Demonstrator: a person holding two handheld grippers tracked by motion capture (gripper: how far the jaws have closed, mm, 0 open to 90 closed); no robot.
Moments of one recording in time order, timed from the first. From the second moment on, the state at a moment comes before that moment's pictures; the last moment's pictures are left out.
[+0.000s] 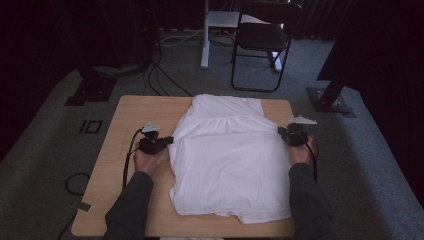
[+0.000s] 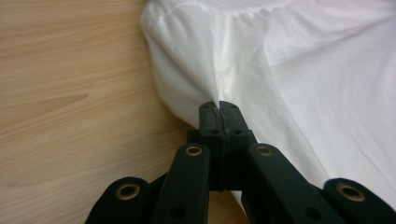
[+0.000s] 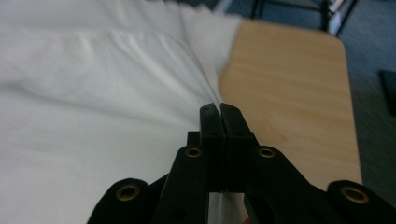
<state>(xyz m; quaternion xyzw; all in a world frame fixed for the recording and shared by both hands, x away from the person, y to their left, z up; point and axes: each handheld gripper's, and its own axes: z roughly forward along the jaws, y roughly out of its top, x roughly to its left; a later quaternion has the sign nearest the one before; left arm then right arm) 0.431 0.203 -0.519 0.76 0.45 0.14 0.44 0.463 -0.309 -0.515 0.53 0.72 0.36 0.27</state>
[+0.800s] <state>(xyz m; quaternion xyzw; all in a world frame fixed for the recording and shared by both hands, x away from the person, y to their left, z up) 0.326 0.241 -0.528 0.79 0.42 0.17 0.42 0.364 -0.287 -0.560 0.52 0.75 0.36 0.18</state>
